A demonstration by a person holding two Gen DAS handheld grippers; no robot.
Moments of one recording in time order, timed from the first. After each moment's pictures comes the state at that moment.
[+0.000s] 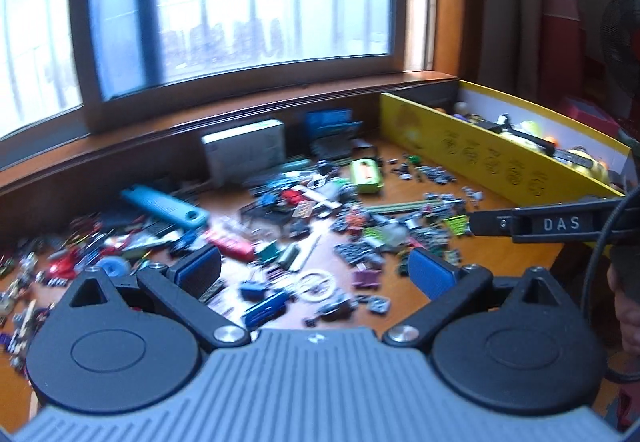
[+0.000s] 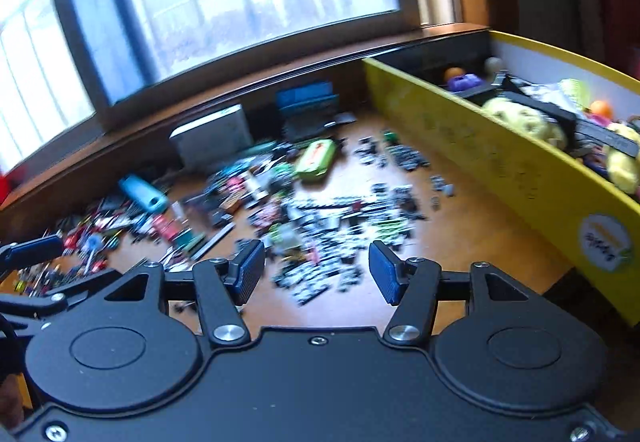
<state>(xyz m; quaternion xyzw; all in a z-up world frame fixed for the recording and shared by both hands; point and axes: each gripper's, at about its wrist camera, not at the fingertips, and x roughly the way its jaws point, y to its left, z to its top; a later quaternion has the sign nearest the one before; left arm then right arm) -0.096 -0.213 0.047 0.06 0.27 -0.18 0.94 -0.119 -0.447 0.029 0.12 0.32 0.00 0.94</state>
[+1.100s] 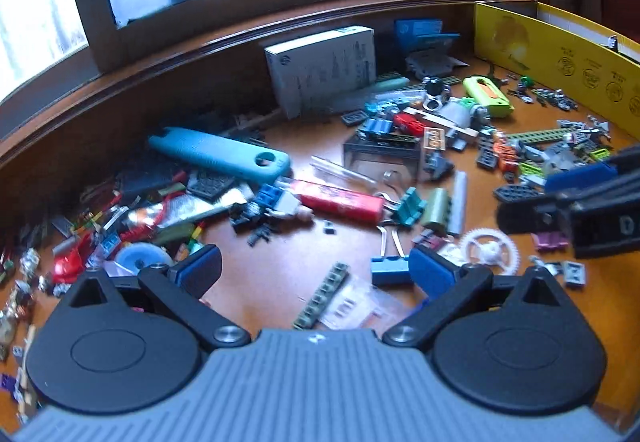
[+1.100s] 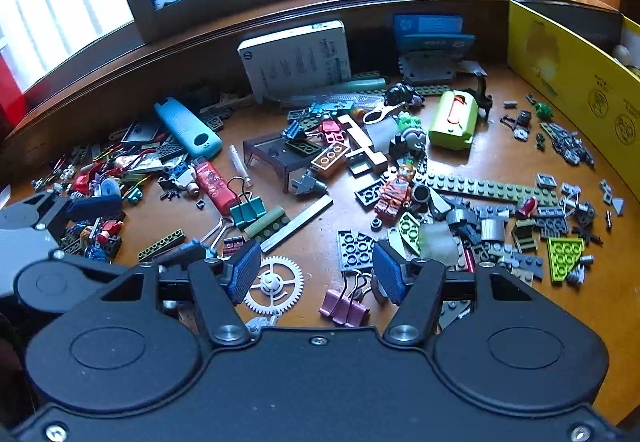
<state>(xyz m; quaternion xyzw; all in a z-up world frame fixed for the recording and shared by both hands) 0.020 -0.171 -0.035 0.13 0.34 -0.13 0.92 0.001 -0.358 -0.030 0.08 0.40 0.08 0.91</state>
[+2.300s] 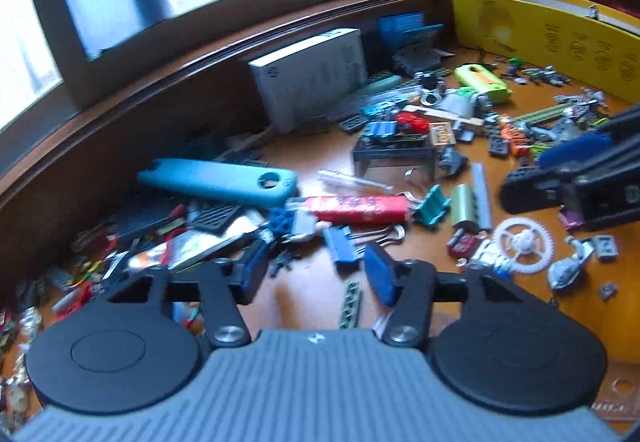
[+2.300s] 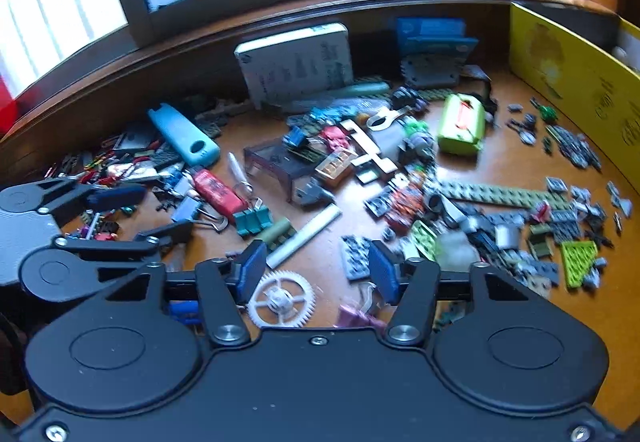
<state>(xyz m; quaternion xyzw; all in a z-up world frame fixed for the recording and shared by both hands) 0.040 -0.164 -0.040 0.17 0.33 -0.19 0.91 0.011 -0.344 -0.033 0.07 0.39 0.08 0.92</state>
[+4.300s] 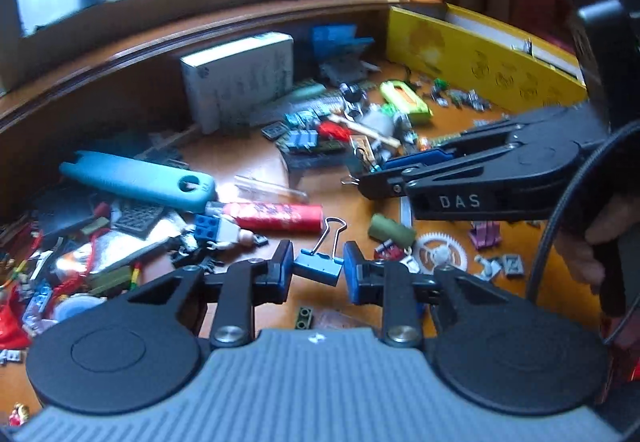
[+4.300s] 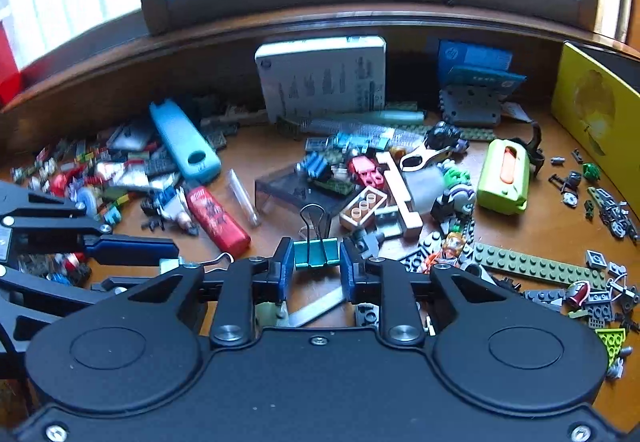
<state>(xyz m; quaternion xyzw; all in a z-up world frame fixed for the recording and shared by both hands) 0.042 -0.156 -0.029 0.10 0.36 -0.30 0.88 0.052 -0.328 -0.045 0.02 0.37 0.10 0.92</state>
